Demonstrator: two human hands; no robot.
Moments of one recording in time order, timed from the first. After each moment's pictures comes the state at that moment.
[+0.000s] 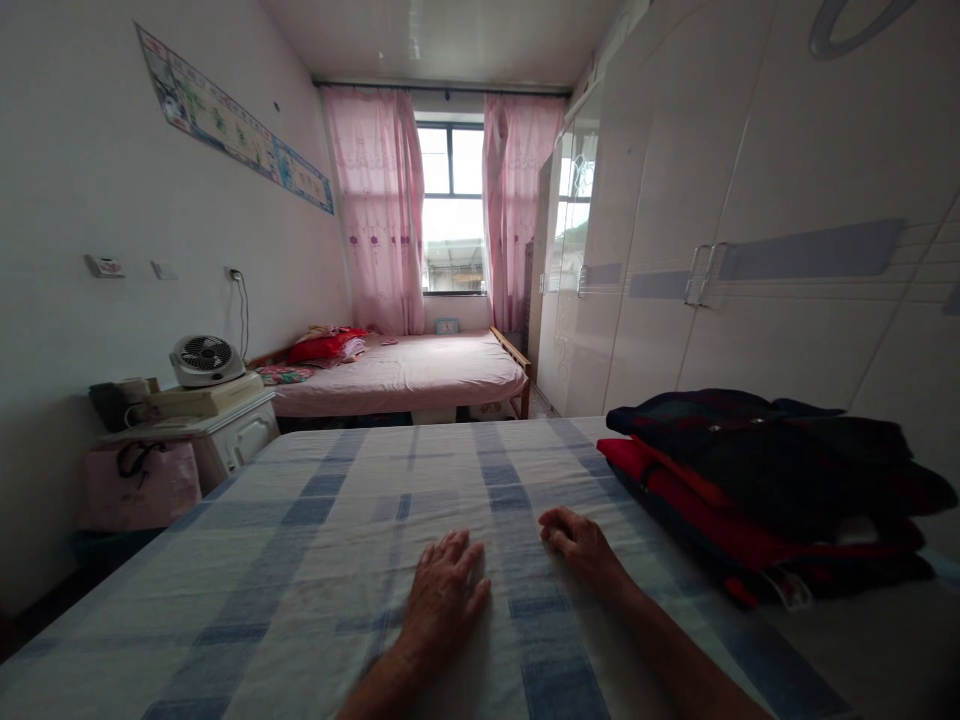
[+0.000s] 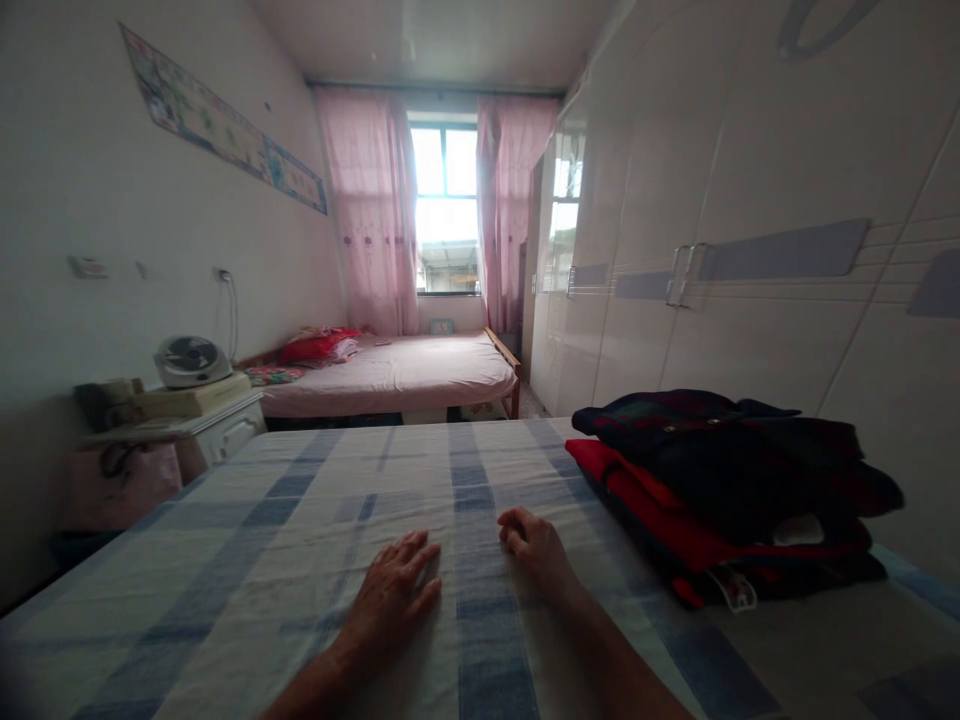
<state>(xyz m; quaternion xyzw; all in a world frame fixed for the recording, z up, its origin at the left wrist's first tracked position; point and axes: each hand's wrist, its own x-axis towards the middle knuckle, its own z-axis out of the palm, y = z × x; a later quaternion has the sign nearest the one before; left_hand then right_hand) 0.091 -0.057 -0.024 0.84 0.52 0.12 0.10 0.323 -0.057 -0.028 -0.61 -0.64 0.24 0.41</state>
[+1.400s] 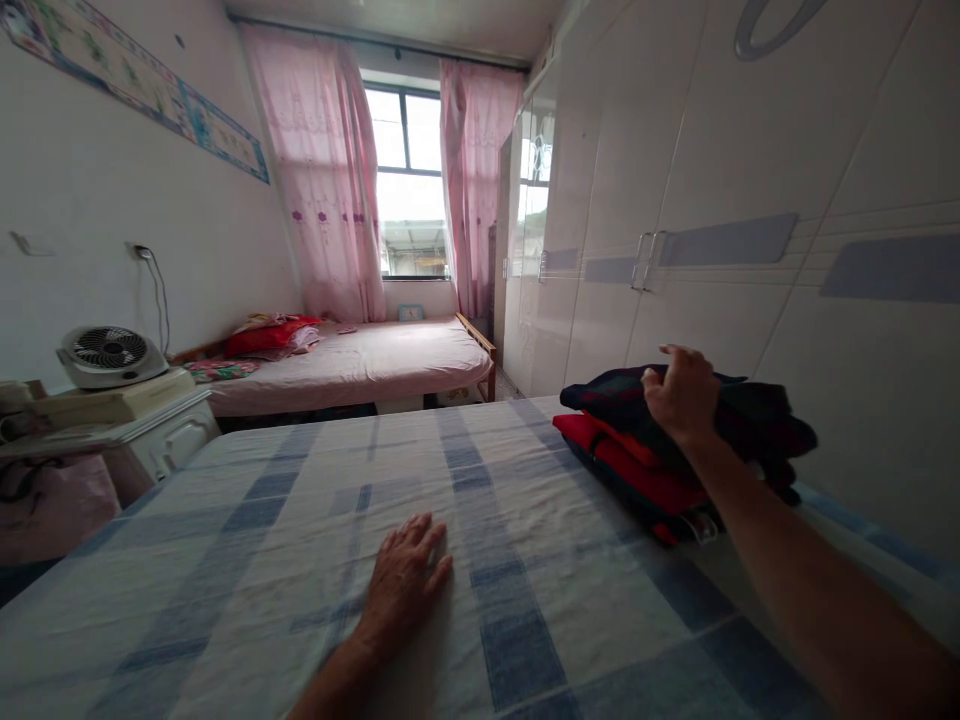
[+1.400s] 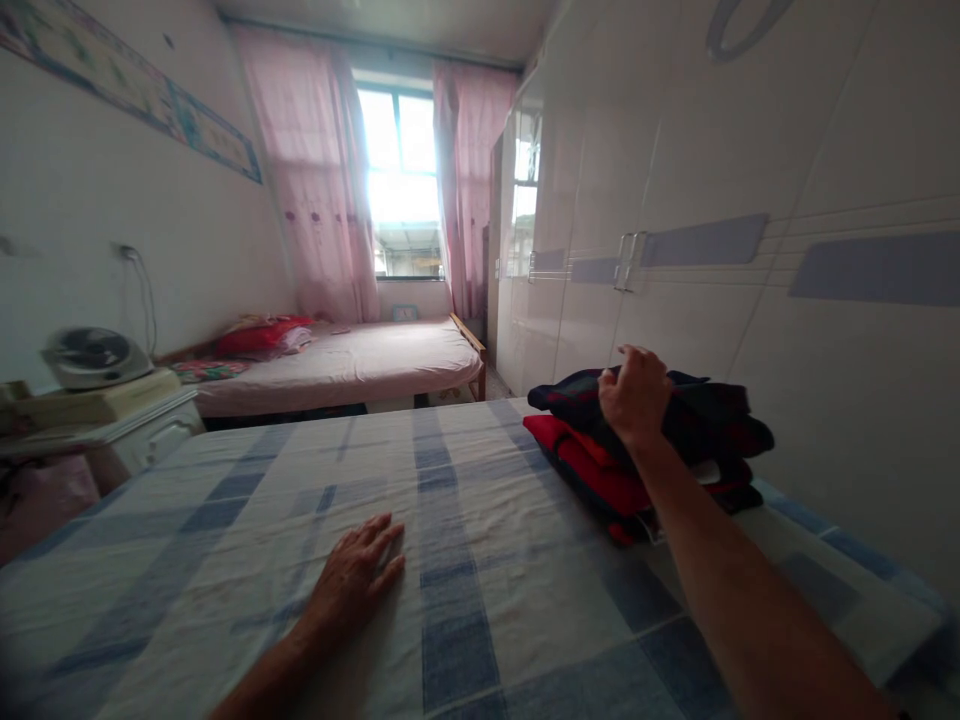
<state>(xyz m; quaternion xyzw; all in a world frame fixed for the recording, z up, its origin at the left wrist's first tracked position) 0.087 -0.048 -0.036 0.85 0.50 0.14 0.07 0.479 -0.068 0.116 -0.75 -0.41 -0.31 0.40</state>
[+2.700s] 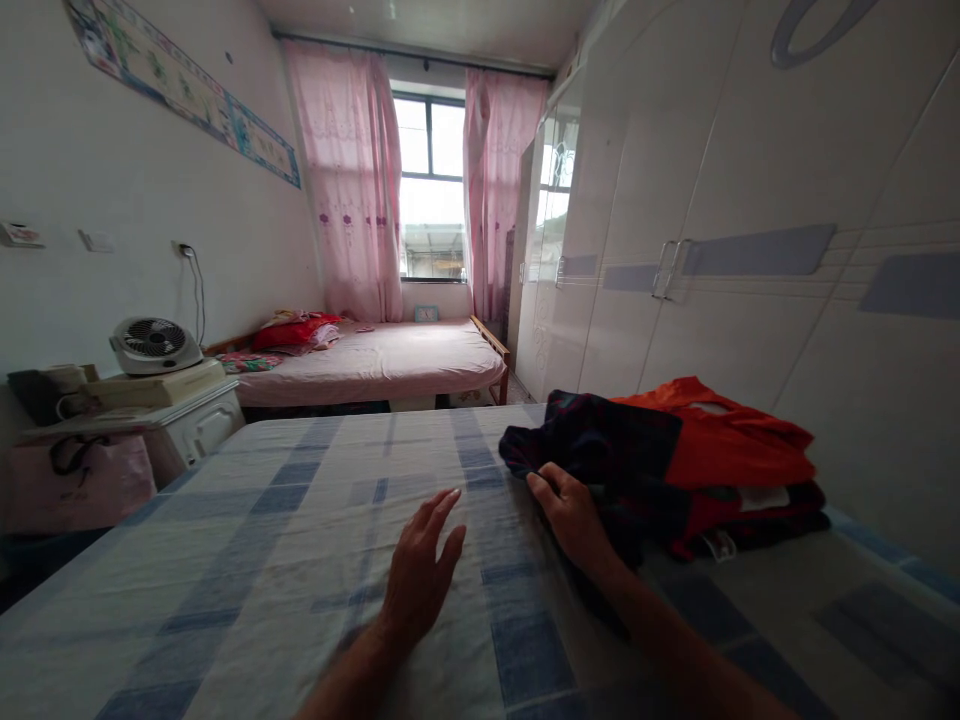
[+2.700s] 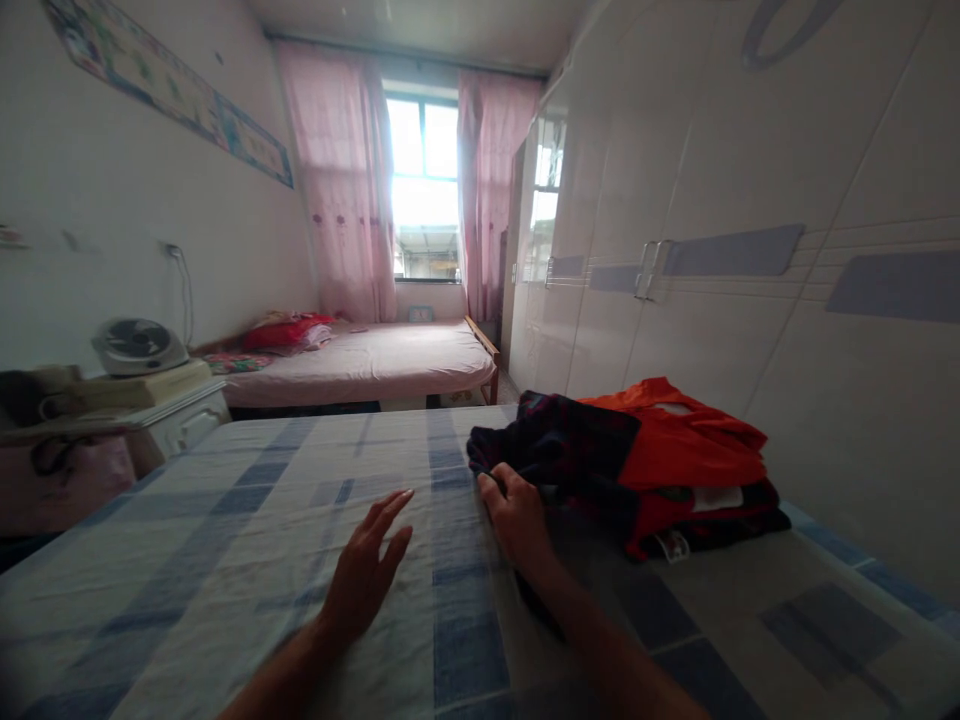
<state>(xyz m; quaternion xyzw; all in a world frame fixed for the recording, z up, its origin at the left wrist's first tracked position) 0.092 -0.060 -0.026 0.80 0.42 0.40 0.14 0.299 -0.096 0.036 -0.63 -0.58 0.14 0.49</state>
